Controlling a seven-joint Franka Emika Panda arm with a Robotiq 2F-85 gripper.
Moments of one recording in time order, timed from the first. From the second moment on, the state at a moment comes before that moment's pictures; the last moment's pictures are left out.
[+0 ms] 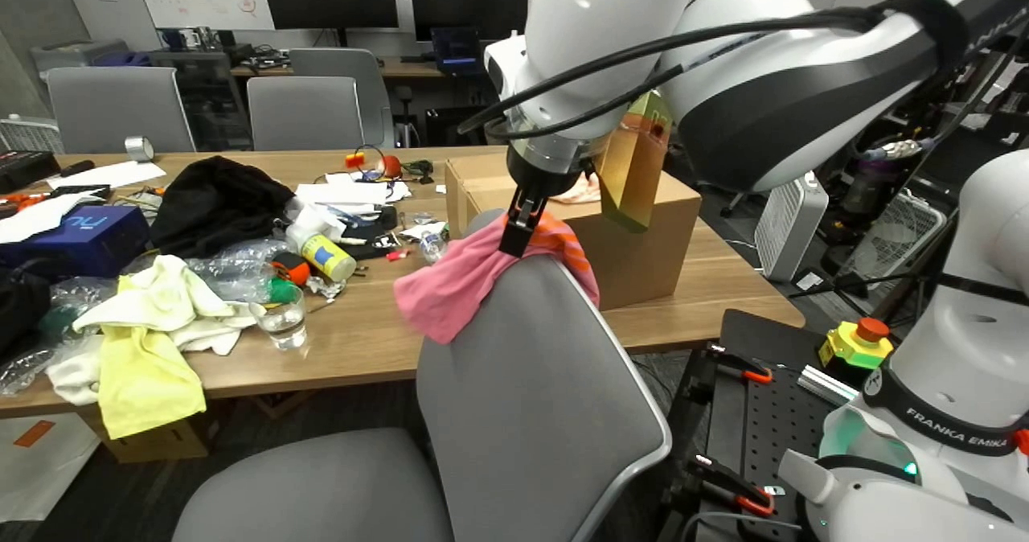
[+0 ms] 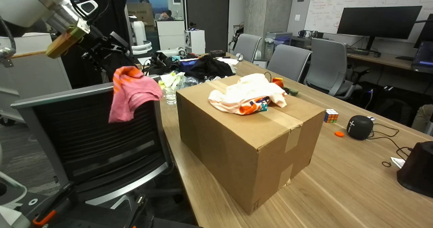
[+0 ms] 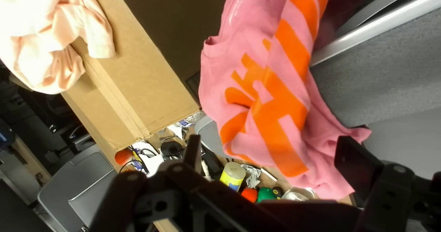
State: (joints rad) arm 0.10 -0.22 0.31 -2.43 -0.77 2.30 0.67
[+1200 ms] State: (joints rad) arm 0.10 -0.19 0.26 -2.43 -0.77 2.29 0.69
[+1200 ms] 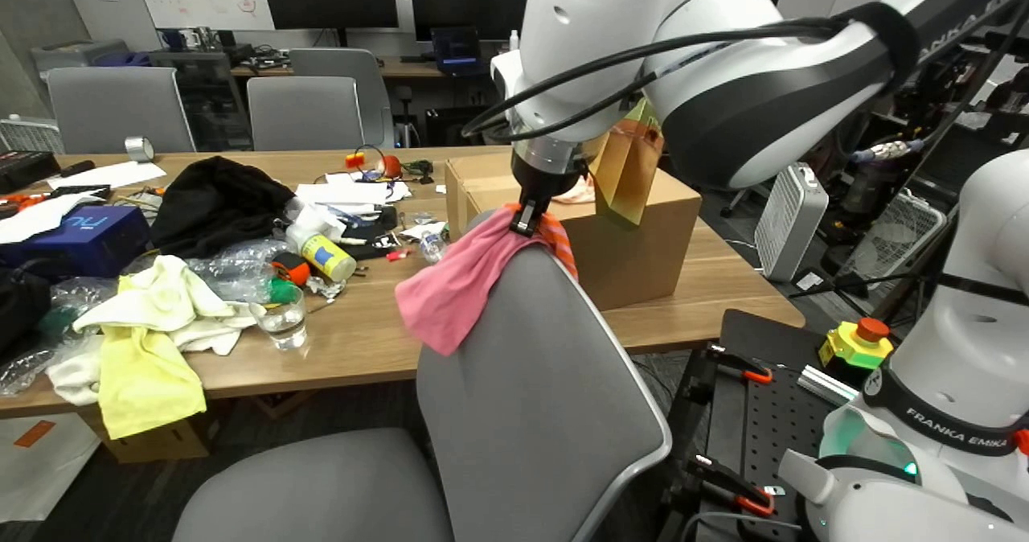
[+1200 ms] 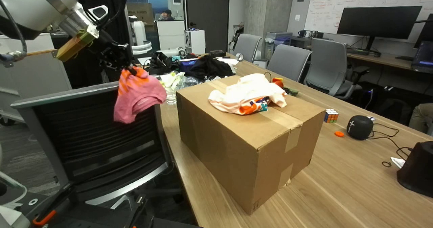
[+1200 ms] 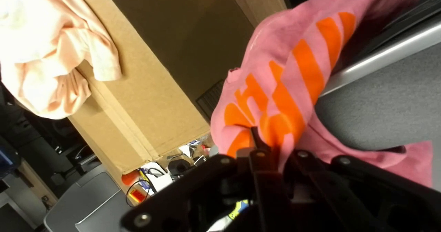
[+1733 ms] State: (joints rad) arm 0.10 -0.23 0.21 -2.37 -0.75 2.29 0.70
